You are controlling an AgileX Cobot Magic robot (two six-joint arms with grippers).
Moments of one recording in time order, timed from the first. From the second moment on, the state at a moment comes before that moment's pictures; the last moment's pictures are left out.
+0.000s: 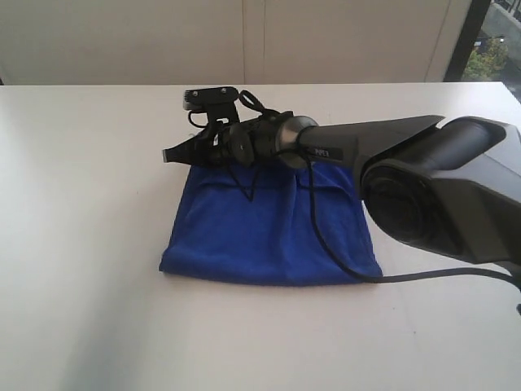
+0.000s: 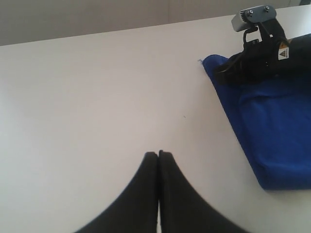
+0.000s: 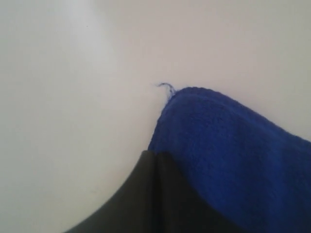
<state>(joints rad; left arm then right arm) 0.05 0.55 -0.34 -0.78 0.38 0.86 0.62 2.53 -1.93 0.11 0.11 0.13</state>
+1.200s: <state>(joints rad) 0.05 0.55 -0.34 -0.78 0.38 0.86 0.63 2.49 -1.93 0.05 0.25 0.13</state>
